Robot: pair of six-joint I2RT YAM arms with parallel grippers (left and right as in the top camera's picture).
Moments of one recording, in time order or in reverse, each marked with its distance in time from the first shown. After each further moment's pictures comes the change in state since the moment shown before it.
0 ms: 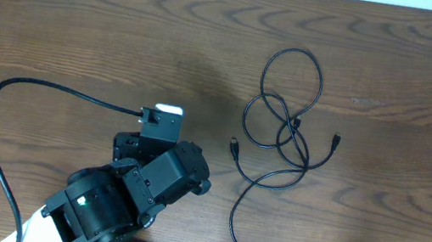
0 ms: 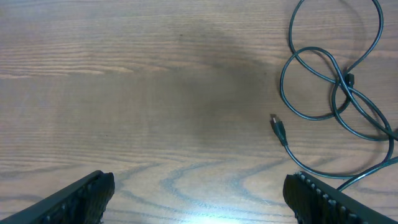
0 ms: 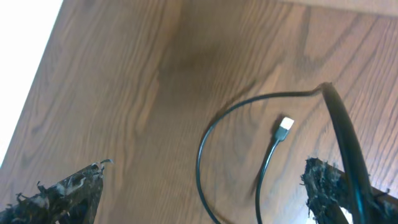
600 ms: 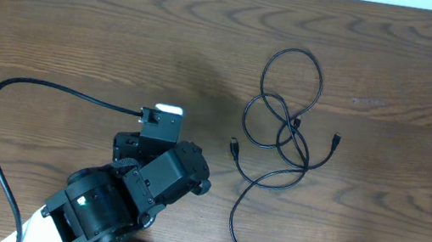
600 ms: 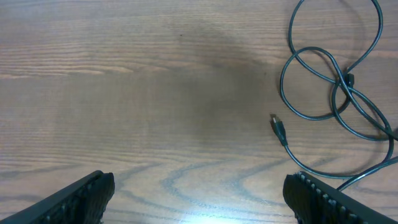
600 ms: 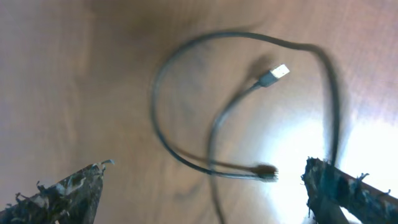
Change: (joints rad) left arm 0.000 0.000 0.000 0.000 0.000 0.000; right arm 0.000 0.000 -0.002 -0.290 0.122 0.022
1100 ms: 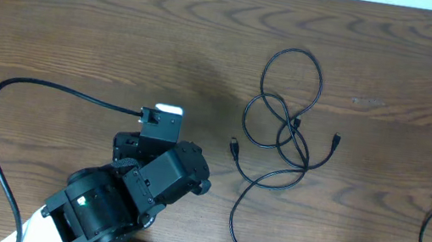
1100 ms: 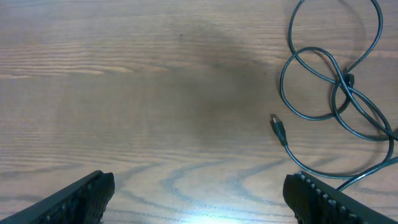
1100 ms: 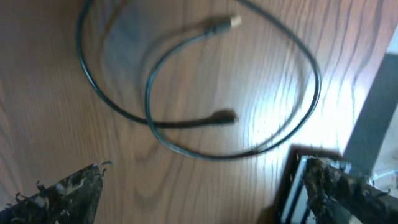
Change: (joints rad) left arm 0.000 0.000 0.000 0.000 0.000 0.000; right arm -0.005 0.000 -0.001 -0.206 0.082 0.069
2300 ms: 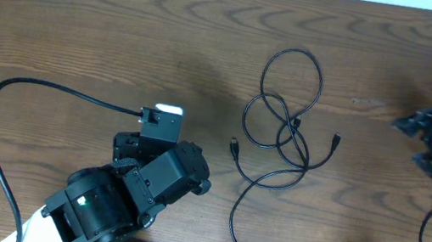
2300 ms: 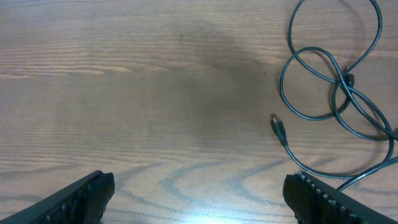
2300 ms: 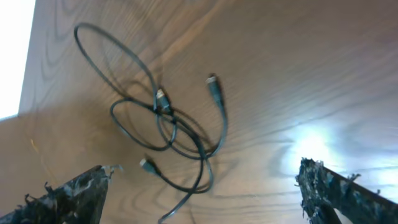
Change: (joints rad) left arm 0.000 0.000 0.000 0.000 0.000 0.000; right arm 0.577 0.000 -0.025 0.063 -0.546 -0.128
